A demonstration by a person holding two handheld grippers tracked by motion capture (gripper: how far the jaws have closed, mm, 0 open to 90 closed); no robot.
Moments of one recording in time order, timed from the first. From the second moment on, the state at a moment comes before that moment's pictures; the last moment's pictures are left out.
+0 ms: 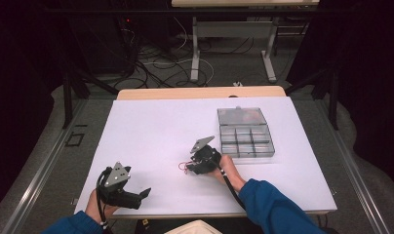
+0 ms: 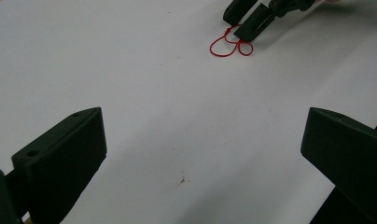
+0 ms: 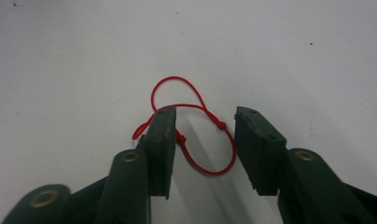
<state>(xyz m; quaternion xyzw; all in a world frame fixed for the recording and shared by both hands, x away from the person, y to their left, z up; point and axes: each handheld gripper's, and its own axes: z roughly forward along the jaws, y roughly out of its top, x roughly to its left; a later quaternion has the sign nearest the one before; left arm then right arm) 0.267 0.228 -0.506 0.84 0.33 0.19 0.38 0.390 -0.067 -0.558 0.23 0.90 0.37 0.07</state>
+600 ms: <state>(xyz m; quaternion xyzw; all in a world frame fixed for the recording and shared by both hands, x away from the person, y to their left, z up) 0.267 0.228 -0.505 0.84 0.33 0.19 0.38 0.386 -0.067 -0.557 0.24 0.90 0.36 0.07</state>
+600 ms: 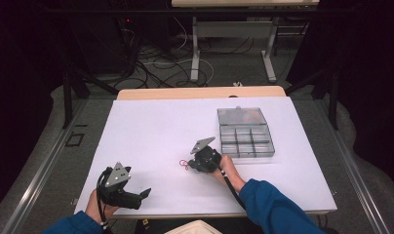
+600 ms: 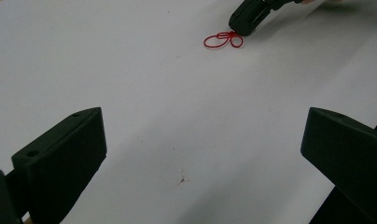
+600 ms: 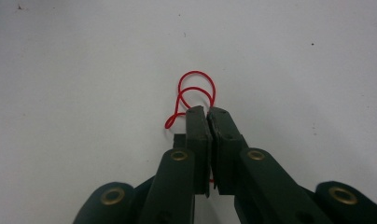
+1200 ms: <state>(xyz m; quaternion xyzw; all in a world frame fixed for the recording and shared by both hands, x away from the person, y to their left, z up) 0.266 0.228 -0.505 0.84 0.33 0.19 0.38 0.379 -0.076 -0.540 0.23 0.89 0.37 0.09</state>
